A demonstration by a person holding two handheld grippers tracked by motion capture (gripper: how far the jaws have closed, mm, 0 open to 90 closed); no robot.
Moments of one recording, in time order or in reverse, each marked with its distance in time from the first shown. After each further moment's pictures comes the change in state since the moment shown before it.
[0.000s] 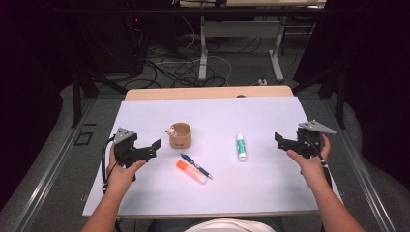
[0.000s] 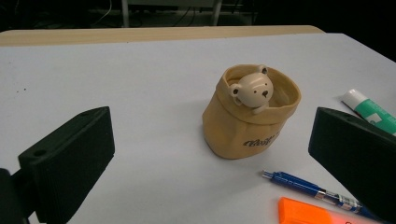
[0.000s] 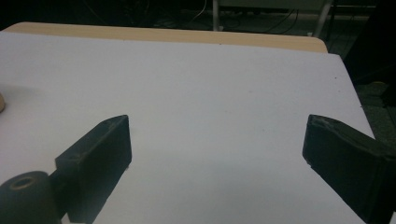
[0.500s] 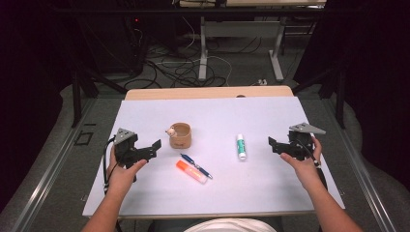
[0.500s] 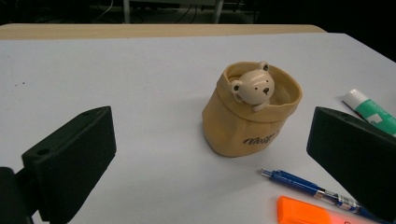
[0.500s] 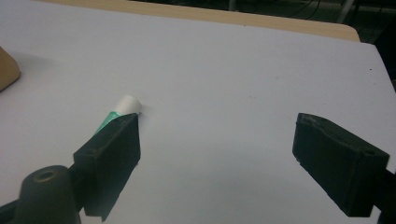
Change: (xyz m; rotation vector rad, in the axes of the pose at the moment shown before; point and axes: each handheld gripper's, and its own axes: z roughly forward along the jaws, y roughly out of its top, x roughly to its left) left arm -0.001 -0.002 0.001 0.009 0.004 -0.012; right arm 0.015 -0.005 0.008 0.058 0.036 -0.058
